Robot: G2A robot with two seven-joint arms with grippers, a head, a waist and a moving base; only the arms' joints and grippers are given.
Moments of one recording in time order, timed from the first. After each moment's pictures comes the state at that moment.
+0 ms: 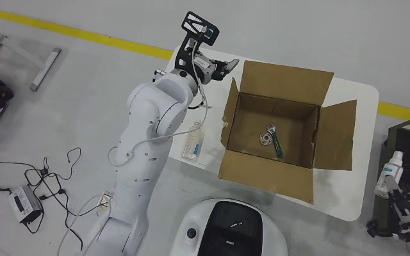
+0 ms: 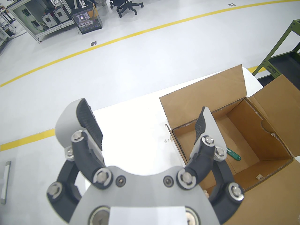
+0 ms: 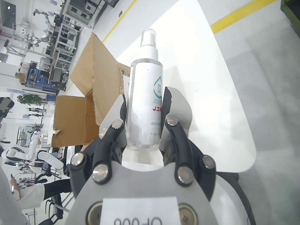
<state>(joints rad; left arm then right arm) 0.84 -1.50 -1.30 -1.83 1.39 -0.21 -0.80 -2.09 -1.32 2.18 -2.10 -0.25 -0.11 0.44</state>
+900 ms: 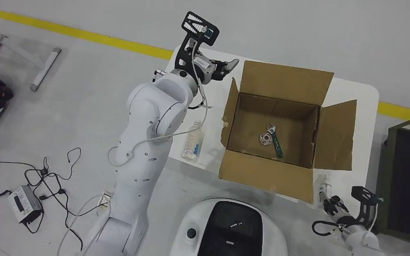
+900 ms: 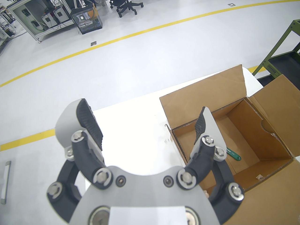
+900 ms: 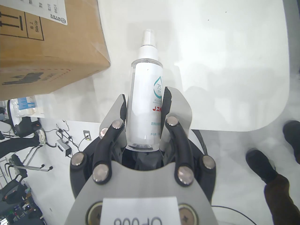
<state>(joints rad) 0.84 -1.50 -1.30 -1.83 1.39 -0.21 -0.80 -1.97 -1.31 1.84 -1.88 -0.74 0.02 0.53</state>
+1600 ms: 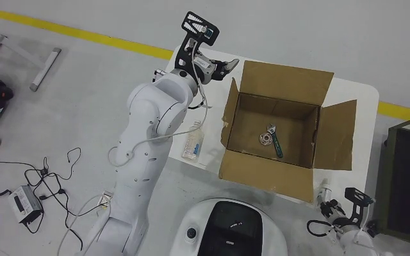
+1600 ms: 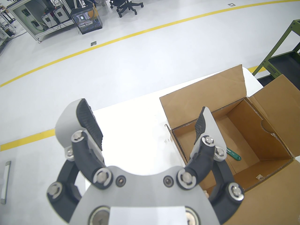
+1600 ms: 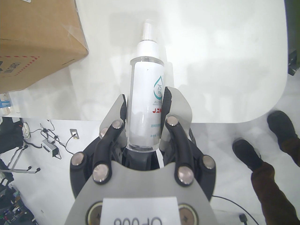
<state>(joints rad) 0.84 -1.50 -1.30 -1.83 1.39 -0.21 -0.80 -1.94 -1.31 1.79 -1.83 -0.81 0.08 0.52</state>
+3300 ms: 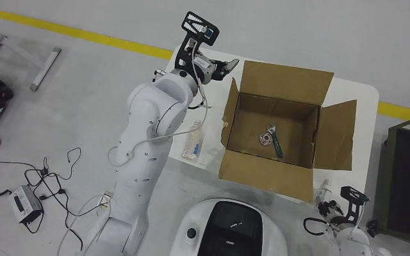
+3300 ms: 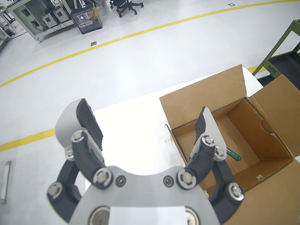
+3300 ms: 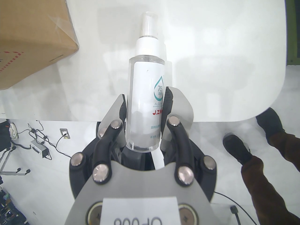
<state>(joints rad) 0.84 -1.50 -1.30 -1.83 1.39 -0.21 -0.80 -1.94 -1.30 1.76 -1.84 -0.85 0.15 0.53</state>
